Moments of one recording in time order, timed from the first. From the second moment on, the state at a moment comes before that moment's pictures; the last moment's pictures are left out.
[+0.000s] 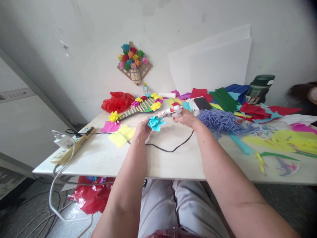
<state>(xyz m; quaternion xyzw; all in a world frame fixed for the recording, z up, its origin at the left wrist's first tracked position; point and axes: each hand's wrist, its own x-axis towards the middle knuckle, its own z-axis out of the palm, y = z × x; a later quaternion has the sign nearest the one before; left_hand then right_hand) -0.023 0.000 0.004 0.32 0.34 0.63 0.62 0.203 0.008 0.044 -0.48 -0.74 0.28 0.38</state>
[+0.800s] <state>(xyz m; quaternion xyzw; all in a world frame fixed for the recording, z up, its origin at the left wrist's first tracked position) -0.023 0.004 0.002 0.31 0.34 0.64 0.62 0.202 0.013 0.043 -0.50 -0.75 0.23 0.37</state>
